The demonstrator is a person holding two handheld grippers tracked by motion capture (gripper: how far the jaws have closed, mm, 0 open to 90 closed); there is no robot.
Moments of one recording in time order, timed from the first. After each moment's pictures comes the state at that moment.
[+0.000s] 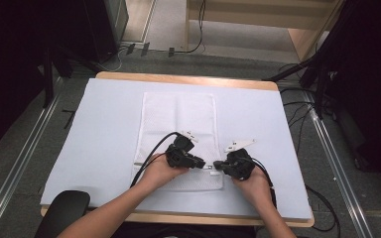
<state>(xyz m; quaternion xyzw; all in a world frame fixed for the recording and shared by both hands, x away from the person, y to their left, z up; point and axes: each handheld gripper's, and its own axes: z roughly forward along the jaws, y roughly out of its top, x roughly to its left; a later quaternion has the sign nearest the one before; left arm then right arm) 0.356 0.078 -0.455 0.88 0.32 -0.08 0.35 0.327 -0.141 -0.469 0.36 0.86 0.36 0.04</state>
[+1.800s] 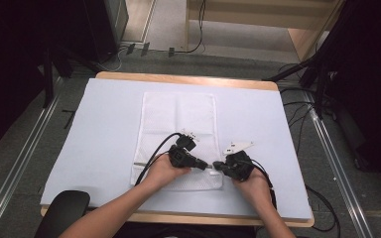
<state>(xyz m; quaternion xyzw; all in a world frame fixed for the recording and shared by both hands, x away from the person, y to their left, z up) 0.367 0.077 -0.464 0.86 0.34 -0.15 0.35 0.323 -0.139 -0.469 0.34 0.87 0.35 0.06</state>
